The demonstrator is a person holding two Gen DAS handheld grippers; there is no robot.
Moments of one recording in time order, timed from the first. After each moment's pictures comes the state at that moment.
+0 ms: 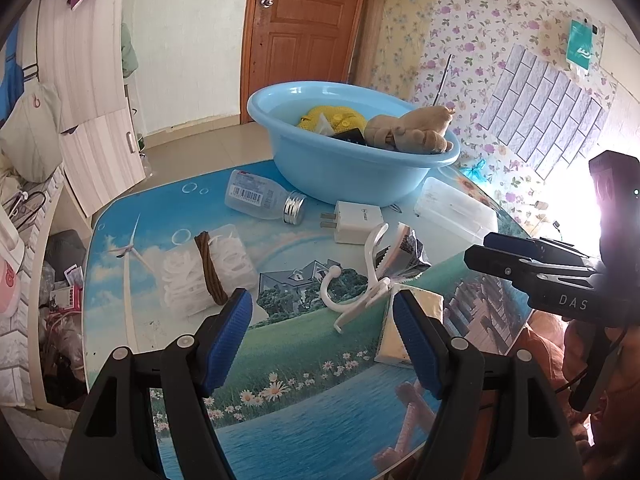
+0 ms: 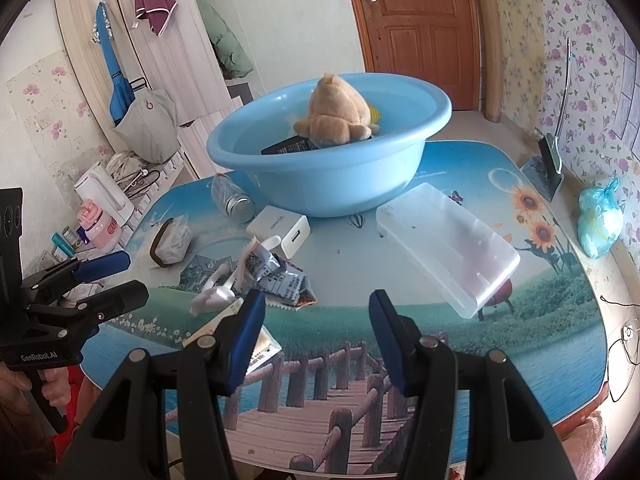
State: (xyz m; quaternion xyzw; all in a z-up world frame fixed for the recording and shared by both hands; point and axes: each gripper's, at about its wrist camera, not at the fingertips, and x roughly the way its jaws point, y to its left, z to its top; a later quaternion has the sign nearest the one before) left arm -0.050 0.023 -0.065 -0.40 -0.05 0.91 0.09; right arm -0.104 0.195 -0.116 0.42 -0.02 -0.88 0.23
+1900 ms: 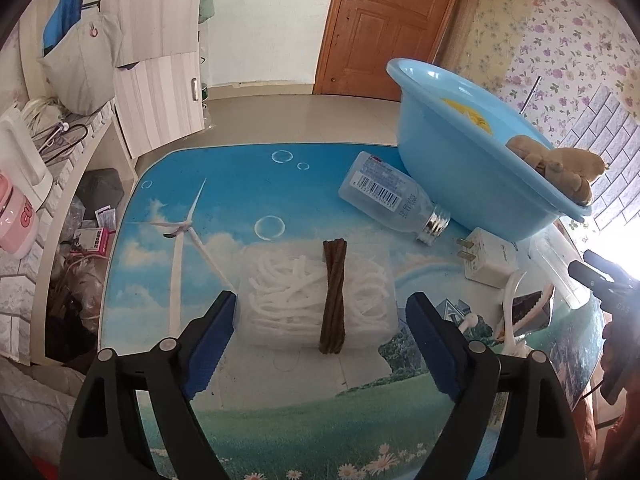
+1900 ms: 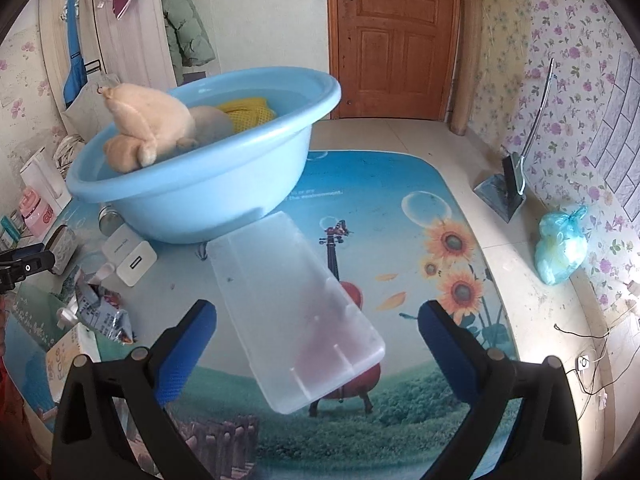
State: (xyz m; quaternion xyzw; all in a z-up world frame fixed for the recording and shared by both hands) left arm -0.112 -0.041 -0.112 -0.45 -0.12 0.88 -0.03; right arm -0.192 0.255 -0.142 0.41 0.06 -0.89 0.16
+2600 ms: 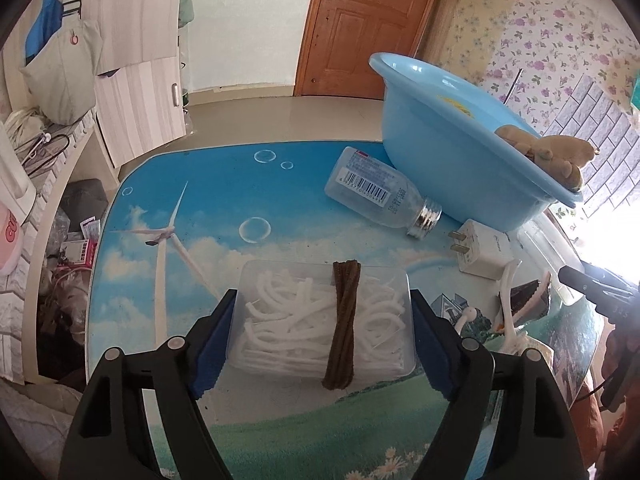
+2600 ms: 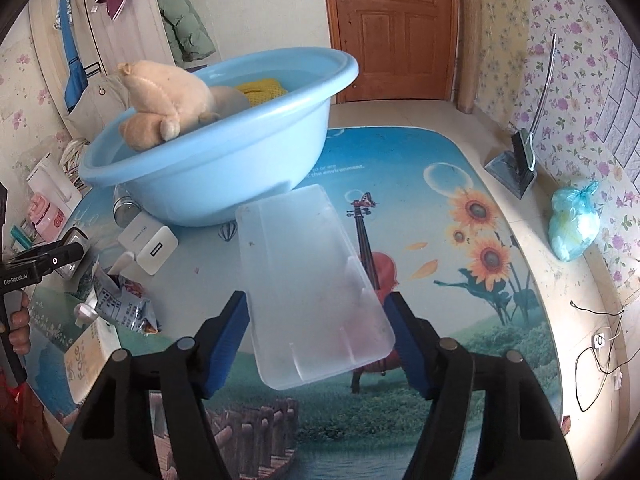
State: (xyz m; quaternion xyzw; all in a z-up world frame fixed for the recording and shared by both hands) left arm -0.110 -0.038 -0.117 -0.44 -0.11 0.89 0.01; right arm -0.172 0.246 -0.147 0.44 0.03 -0.88 0.18
